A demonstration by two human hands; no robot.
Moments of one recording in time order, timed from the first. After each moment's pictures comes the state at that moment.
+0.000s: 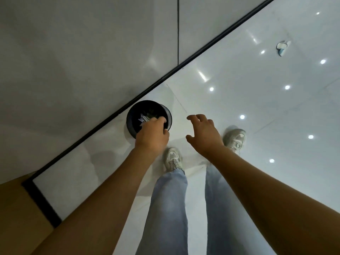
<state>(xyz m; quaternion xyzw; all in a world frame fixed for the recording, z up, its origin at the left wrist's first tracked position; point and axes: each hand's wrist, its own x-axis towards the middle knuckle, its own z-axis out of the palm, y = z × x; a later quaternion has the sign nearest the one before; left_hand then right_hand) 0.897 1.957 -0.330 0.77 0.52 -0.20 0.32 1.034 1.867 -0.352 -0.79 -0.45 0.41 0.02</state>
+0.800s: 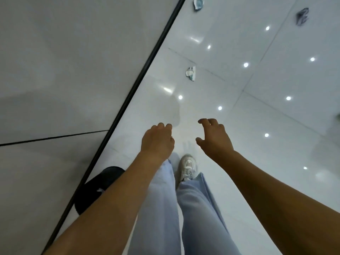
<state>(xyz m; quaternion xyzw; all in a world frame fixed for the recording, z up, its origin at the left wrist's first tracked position) 1.358 1.931 -0.329 0.91 0.24 -0.28 0.20 1.455 1.785 -0.340 -0.89 -0.21 0.40 0.09</state>
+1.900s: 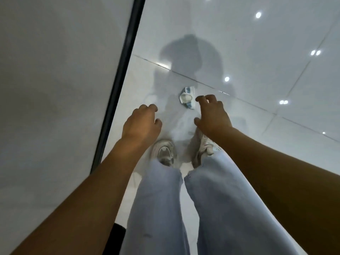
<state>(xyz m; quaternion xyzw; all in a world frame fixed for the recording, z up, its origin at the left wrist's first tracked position) 1.677 2.110 -0.647 0.85 0.29 -0.38 0.23 1.765 1.942 -0.696 -0.88 -0.16 0.45 0.08</state>
